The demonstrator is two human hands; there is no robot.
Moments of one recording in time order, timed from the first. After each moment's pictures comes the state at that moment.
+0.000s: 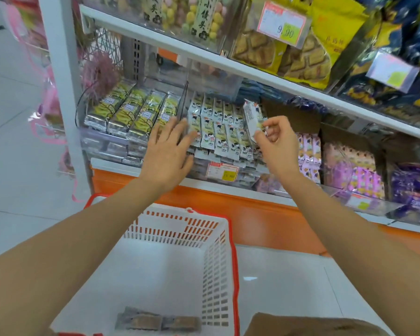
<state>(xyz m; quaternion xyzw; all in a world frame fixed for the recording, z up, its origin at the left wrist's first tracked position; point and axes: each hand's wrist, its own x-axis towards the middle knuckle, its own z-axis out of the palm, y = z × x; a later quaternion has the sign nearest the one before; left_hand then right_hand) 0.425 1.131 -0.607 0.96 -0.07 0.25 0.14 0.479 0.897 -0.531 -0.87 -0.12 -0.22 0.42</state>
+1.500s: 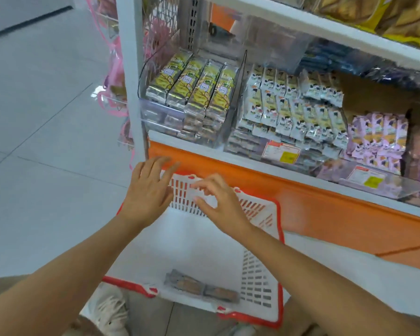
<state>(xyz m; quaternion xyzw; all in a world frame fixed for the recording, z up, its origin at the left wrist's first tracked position) 0.311 1.225 -0.720 0.98 -0.01 0.19 0.07 0.368 1.022 -0.701 -0.84 -0.38 0.03 0.39</state>
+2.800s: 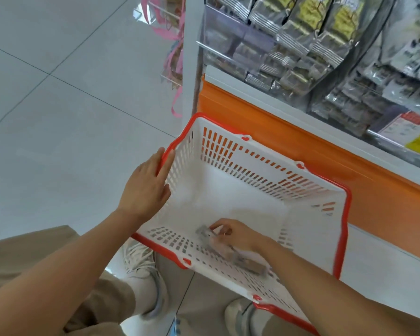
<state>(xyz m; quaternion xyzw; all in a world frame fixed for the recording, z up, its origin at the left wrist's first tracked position) 0.237 1.276 -0.836 0.98 0.13 0.03 0.11 0.336 1.018 -0.875 -0.75 -0.21 0.58 0.21</state>
